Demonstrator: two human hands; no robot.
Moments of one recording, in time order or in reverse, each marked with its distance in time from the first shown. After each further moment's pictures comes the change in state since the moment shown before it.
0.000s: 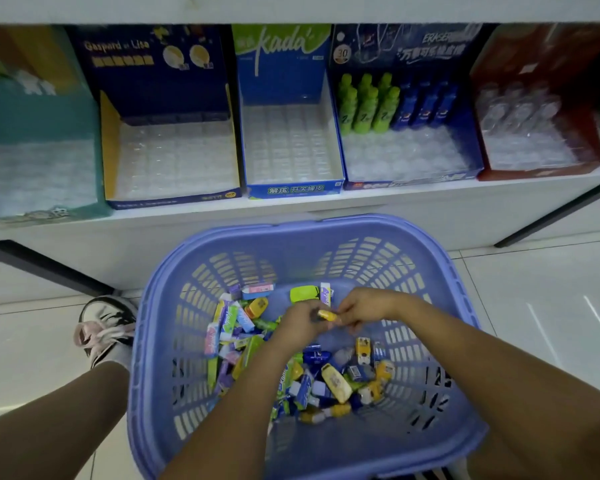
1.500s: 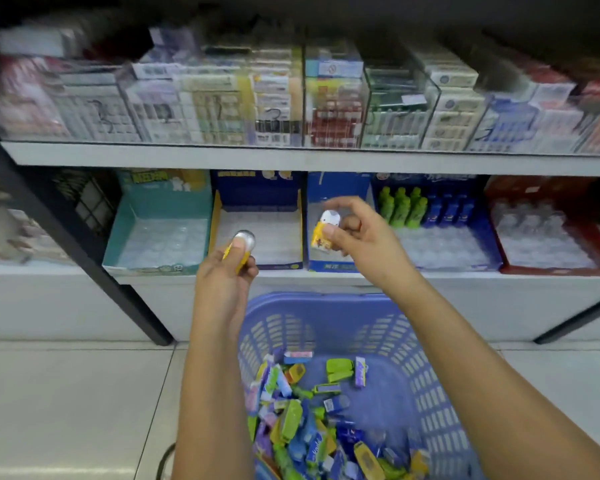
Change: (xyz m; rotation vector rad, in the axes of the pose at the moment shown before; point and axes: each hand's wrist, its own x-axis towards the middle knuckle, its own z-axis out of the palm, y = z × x) left_hand -0.136 0.140 -0.179 -1.125 0.742 0.443; right_hand -0.114 -0.181 -0.082 0.510 0.815 -0.923
